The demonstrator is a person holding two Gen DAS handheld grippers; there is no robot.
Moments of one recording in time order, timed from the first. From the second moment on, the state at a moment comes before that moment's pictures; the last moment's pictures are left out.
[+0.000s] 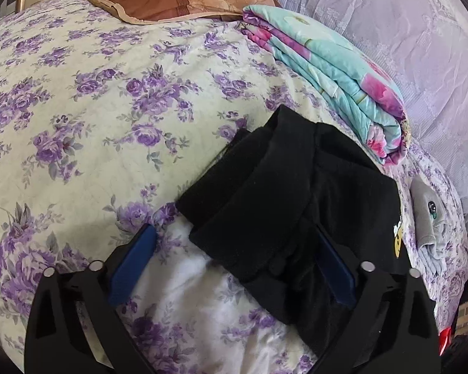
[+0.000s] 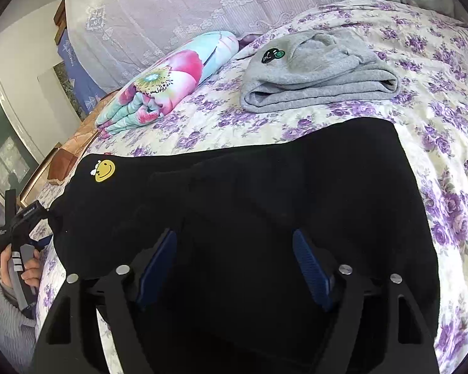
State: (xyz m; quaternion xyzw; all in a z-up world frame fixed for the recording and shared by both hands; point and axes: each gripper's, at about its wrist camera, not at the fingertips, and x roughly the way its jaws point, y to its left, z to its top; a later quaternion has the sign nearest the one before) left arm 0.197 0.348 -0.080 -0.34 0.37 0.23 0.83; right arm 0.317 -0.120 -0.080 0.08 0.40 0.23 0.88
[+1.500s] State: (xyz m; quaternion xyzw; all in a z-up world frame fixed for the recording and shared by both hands) left arm 0.201 0.084 0.064 0.03 0.23 0.23 0.95; right arm 0.299 -0.252 -0.037 0.13 0.36 0.18 0.90
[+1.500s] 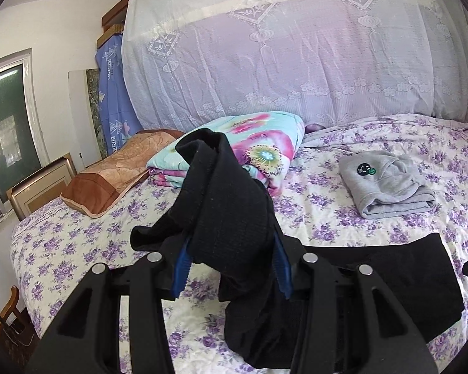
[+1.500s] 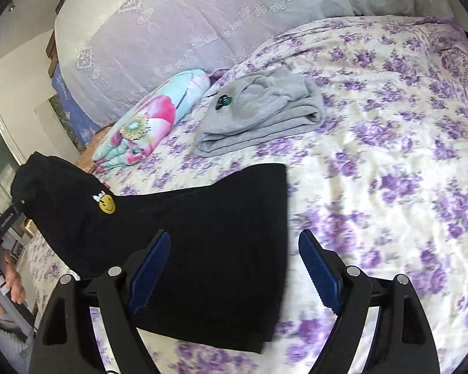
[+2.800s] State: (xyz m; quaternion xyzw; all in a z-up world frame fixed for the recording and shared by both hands) left arm 0.234 0.051 -0.035 0.02 0.34 0.13 0.93; right arm 0.304 -0.190 -0.005 0.04 0.26 0.23 0.94
